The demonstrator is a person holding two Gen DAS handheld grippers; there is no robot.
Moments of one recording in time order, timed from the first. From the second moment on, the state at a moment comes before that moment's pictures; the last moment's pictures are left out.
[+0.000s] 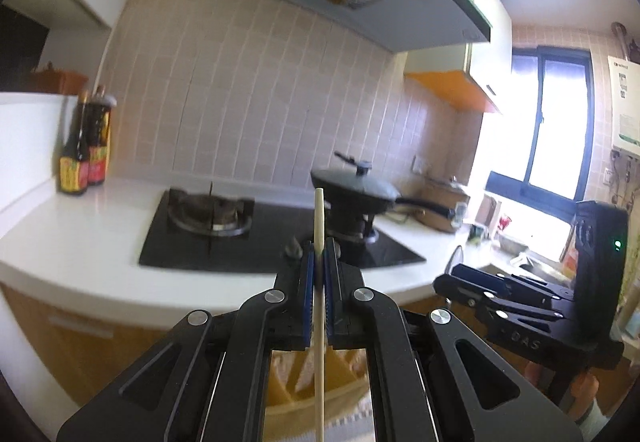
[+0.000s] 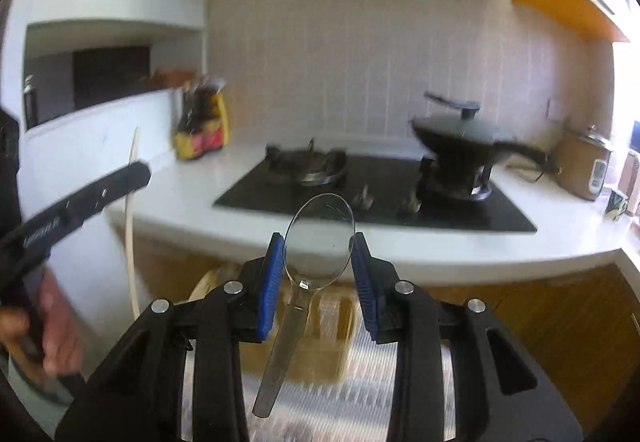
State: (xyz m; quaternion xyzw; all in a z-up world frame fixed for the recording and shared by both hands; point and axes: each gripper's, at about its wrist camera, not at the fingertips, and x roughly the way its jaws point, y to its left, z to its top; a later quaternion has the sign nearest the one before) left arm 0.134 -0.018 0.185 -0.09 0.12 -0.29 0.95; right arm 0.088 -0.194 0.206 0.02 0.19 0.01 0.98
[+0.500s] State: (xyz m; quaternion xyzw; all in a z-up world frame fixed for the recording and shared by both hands) left arm 0.193 -0.041 0.136 -0.07 0.08 -0.23 0.97; right arm 0.168 -0.202 0.148 -0.06 0.17 -0.09 0.98
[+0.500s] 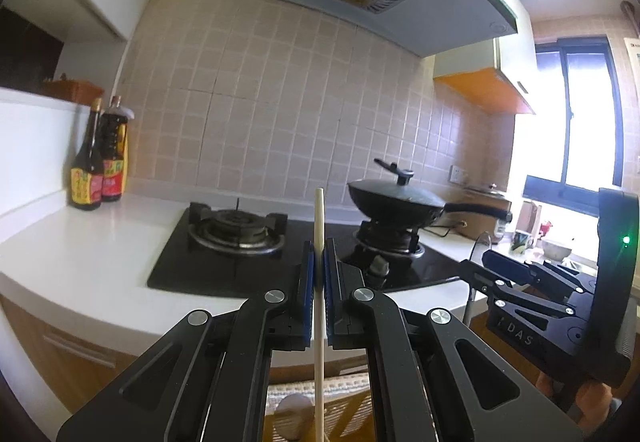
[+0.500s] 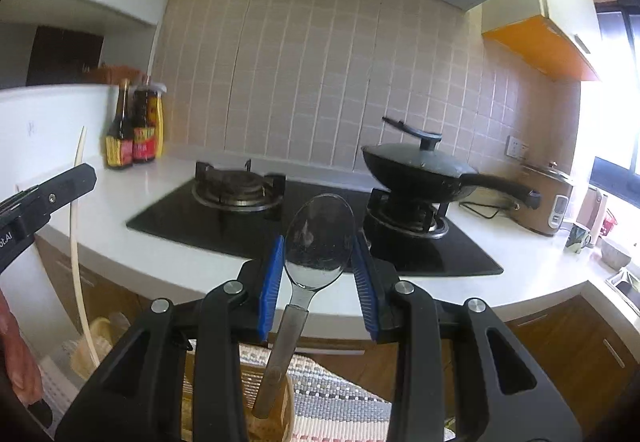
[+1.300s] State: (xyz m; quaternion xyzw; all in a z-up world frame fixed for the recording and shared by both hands) left arm 0.166 -0.022 0.103 -0.08 0.13 -0.24 0.96; right arm 0.134 -0.216 0.129 0.04 0.27 0.01 0.96
